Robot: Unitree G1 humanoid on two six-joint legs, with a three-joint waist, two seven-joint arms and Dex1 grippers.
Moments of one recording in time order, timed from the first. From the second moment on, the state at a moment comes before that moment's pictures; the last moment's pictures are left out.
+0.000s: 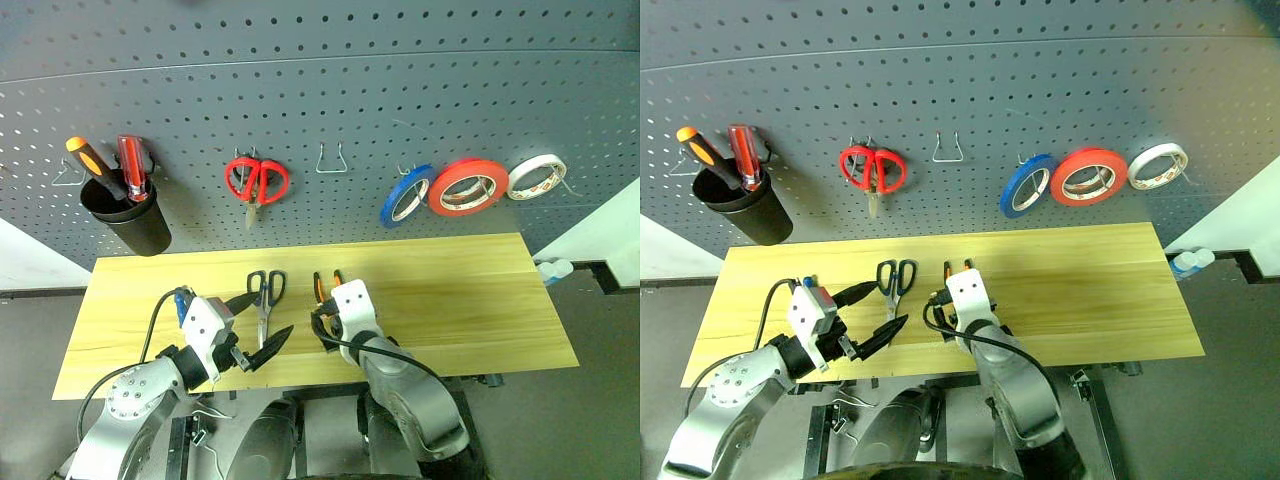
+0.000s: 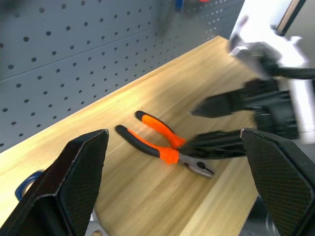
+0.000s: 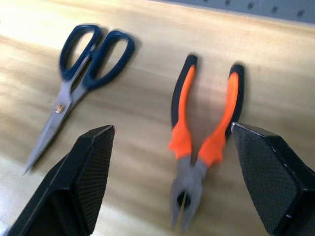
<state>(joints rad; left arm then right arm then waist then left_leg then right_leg) 0.30 0.49 0.02 -0.51 -0.40 0.23 -0.67 -0.07 0.02 0.42 -0.29 -0.03 0.84 -0.03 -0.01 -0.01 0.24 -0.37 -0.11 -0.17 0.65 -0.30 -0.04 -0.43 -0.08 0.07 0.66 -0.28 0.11</state>
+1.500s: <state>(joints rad) 0.41 0.49 0.02 -0.64 -0.43 0.32 -0.60 -0.36 0.12 0.45 0.01 -0.02 0.93 -0.33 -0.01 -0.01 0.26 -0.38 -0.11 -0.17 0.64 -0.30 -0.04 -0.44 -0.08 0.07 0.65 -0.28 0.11</state>
